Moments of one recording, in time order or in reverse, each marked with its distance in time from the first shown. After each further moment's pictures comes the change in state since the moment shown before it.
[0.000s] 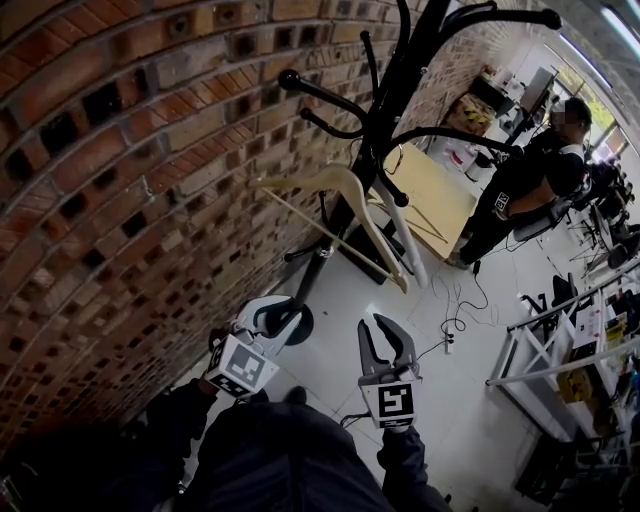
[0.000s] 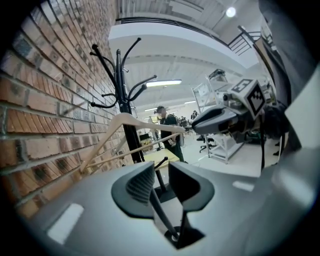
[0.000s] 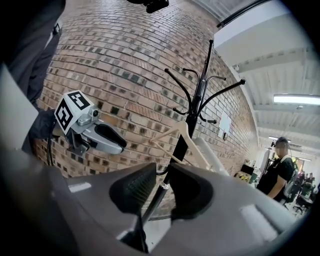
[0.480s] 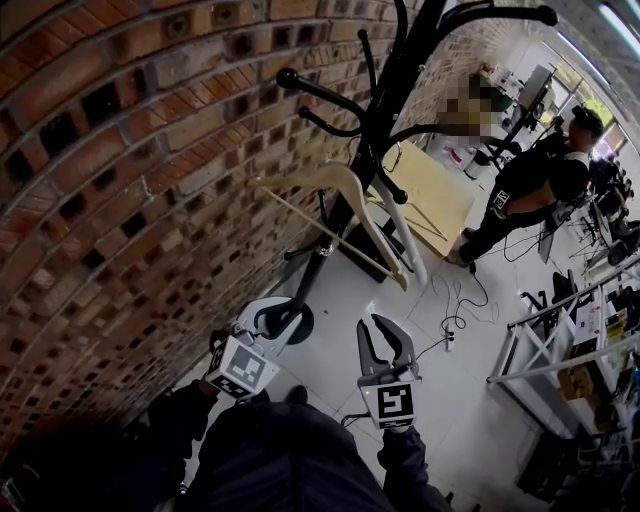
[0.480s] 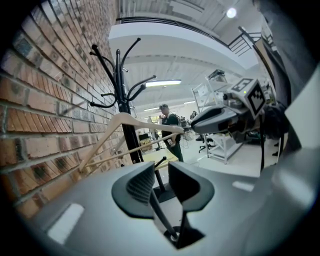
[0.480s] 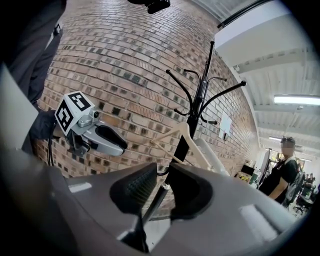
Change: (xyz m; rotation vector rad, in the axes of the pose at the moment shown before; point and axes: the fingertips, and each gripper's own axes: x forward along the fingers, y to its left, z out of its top) left arm -0.001 -0.004 -0.003 -0.004 0.003 -0.004; right arm -0.002 0.005 0.005 -0.013 -0.015 0.007
